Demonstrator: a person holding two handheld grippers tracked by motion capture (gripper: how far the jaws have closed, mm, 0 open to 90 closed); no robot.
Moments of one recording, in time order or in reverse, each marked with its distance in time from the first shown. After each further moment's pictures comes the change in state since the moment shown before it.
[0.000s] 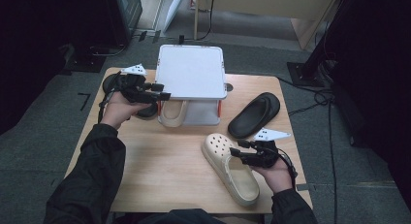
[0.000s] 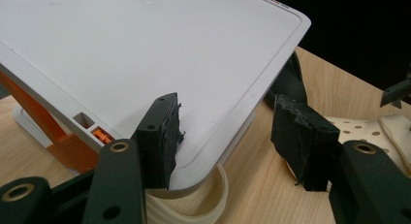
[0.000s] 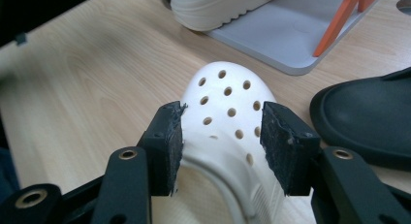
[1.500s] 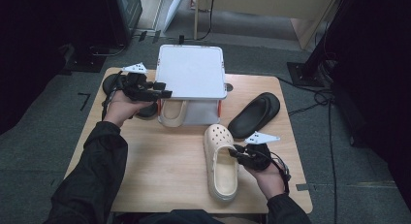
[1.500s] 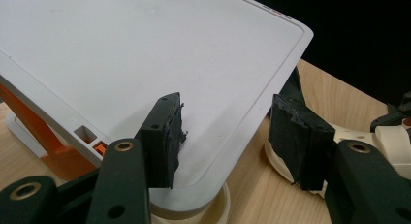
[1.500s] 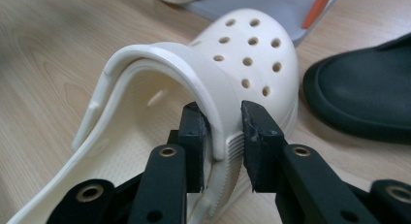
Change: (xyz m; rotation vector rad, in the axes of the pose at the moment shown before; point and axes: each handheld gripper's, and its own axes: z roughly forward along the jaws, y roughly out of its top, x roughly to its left) left arm 0.004 0.000 0.007 -0.031 -0.015 -0.016; right arm 0.011 -0.008 0.022 0.066 -0.122 0.005
